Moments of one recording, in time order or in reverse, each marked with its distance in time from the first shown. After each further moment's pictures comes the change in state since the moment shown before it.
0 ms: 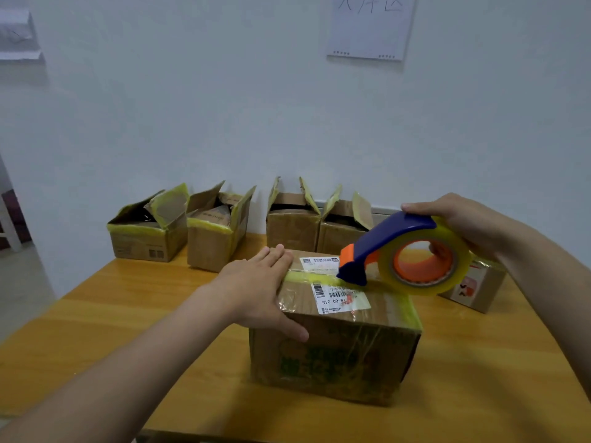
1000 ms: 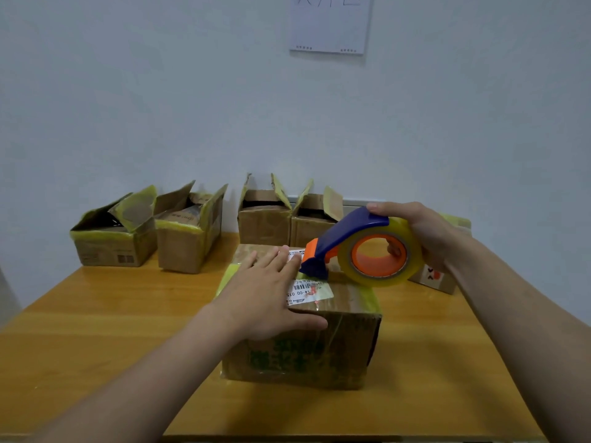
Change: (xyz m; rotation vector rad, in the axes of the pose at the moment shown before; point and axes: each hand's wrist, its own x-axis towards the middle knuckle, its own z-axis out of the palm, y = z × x) left_hand 0.017 0.054 0.023 0.014 0.169 0.120; right_hand -0.016 0.032 0.010 0.296 0.024 0.014
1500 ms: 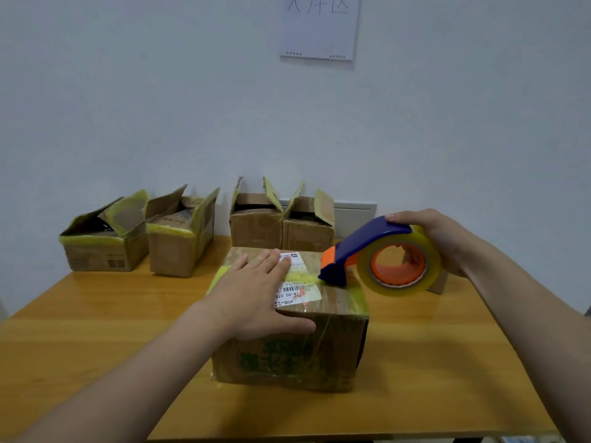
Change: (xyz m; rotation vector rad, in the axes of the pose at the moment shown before) left_hand -0.005 0.002 -0.013 0.002 -0.064 0.001; right_hand -0.016 0.011 -0.036 -0.026 0.075 0.033
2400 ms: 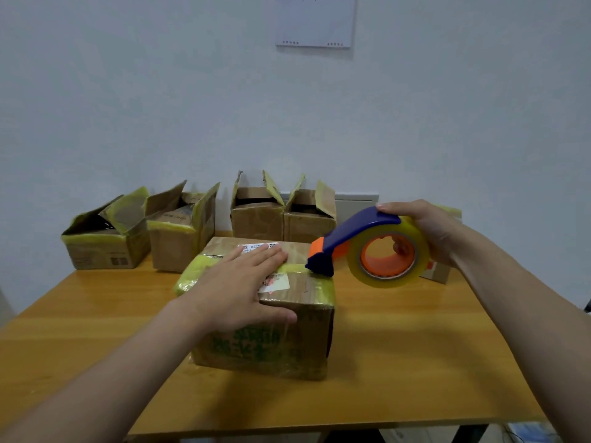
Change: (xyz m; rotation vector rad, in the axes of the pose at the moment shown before) left_hand -0.007 -0.028 0.006 -0.061 0.104 0.083; right_hand 0.004 -0.002 0.017 0.101 -0.059 0.004
